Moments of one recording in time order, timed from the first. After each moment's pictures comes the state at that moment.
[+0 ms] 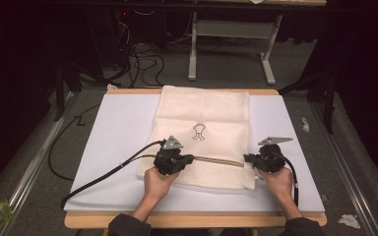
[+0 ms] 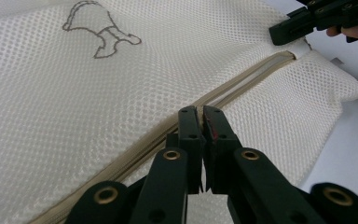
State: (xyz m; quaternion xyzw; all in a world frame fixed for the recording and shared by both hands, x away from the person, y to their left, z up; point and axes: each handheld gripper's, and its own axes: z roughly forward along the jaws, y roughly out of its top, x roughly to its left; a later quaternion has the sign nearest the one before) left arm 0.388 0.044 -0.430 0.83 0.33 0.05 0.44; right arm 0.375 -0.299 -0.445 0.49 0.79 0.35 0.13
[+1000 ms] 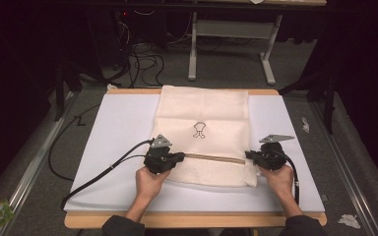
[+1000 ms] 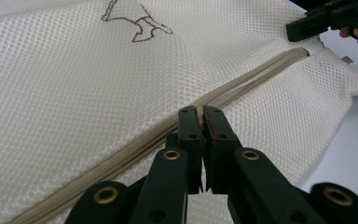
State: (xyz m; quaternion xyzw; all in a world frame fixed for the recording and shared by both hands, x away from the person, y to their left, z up) left arm 0.390 0.071 -0.430 0.82 0.35 0.05 0.45; right arm 0.379 -0.301 -0.441 0.49 0.79 0.35 0.15
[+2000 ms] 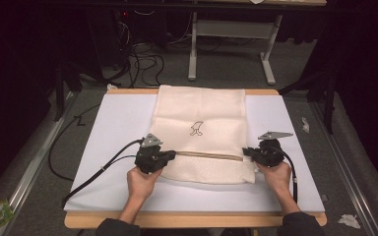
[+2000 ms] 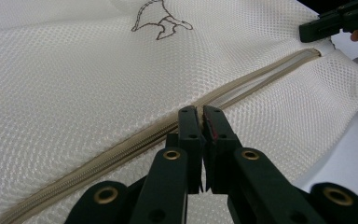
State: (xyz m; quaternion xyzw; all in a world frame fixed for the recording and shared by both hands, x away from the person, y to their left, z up) left arm 0.387 0.092 -0.421 0.81 0.38 0.08 0.45; right arm 0.389 -0.299 -0.439 0.48 0.78 0.37 0.14
